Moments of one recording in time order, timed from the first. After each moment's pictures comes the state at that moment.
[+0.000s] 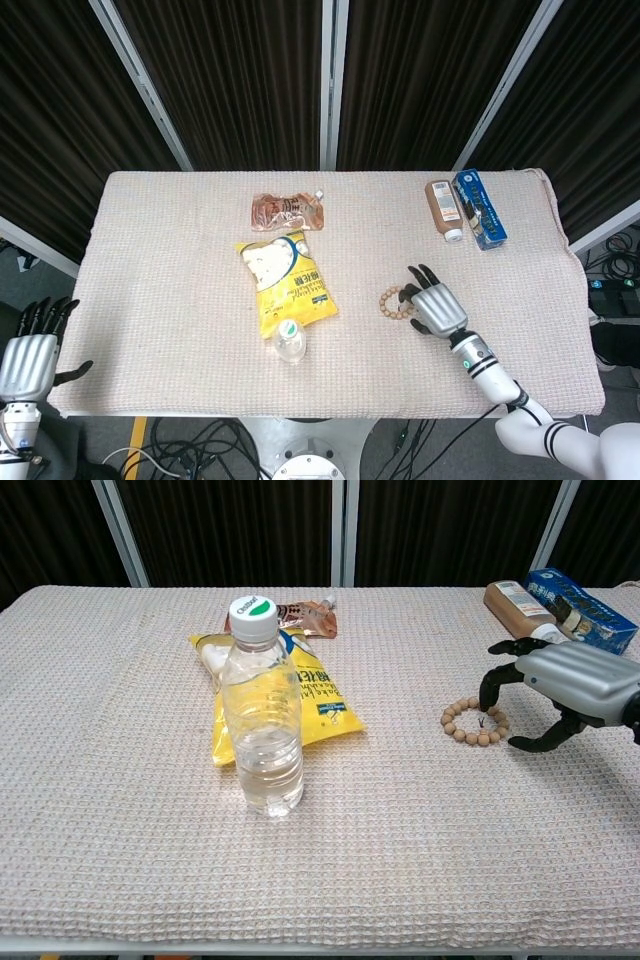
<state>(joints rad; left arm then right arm) -0.06 -1.28 -0.03 -1.45 1.45 1.48 0.05 0.55 -1.65 0.05 -1.01 -1.59 1.02 -0.01</state>
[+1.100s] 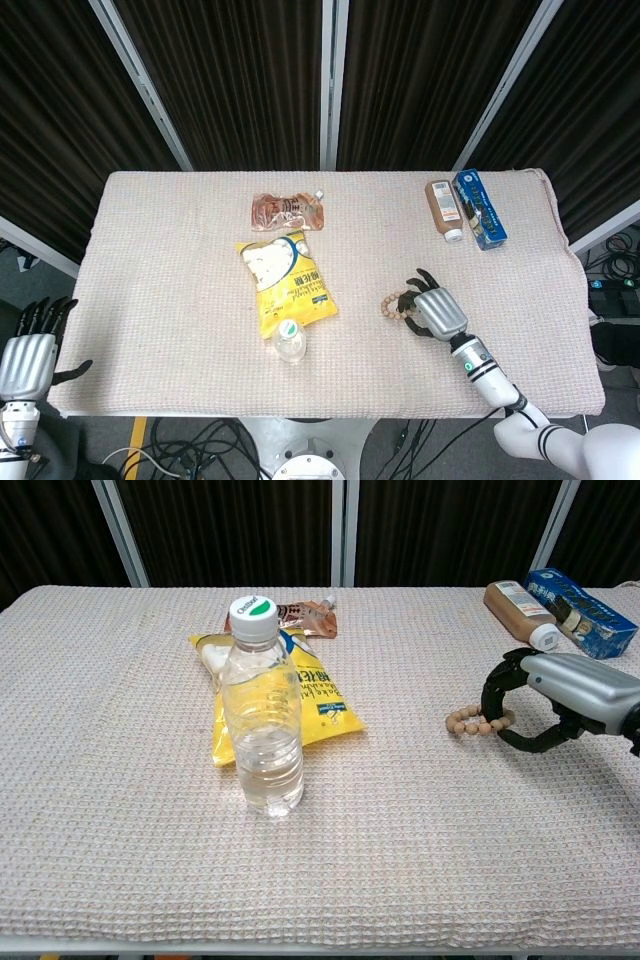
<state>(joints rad) -0.06 -1.29 -0.04 -1.41 1.45 1.47 0.00 0.55 -1.68 0.01 -0.97 -1.58 1.10 0.36</state>
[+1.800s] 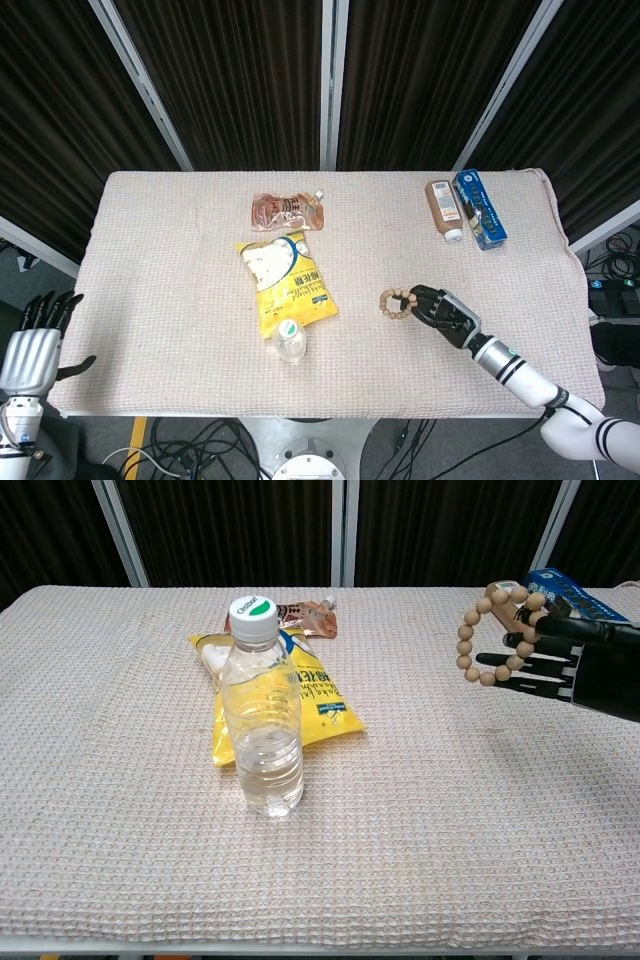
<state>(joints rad) -0.08 -1.26 -0.04 -1.49 1.46 1.47 0.06 0.64 -1.35 -0.09 -1.24 -1.76 1.04 2.25</state>
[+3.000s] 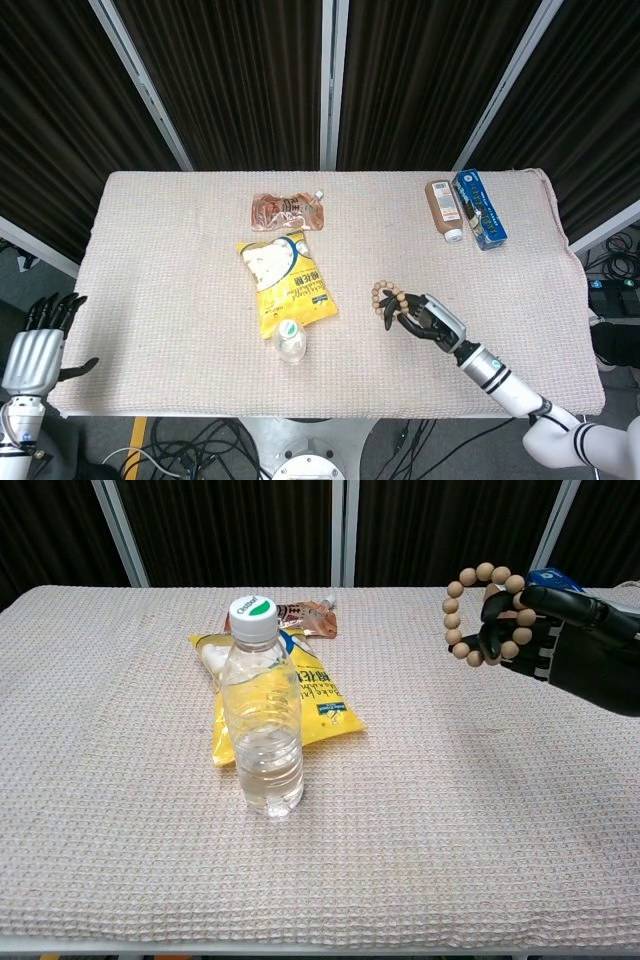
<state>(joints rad) -0.08 -1.26 -0.03 -1.48 1.45 1.44 0.04 0.63 -1.47 -0.12 -1.25 -1.69 1.25 1.65</state>
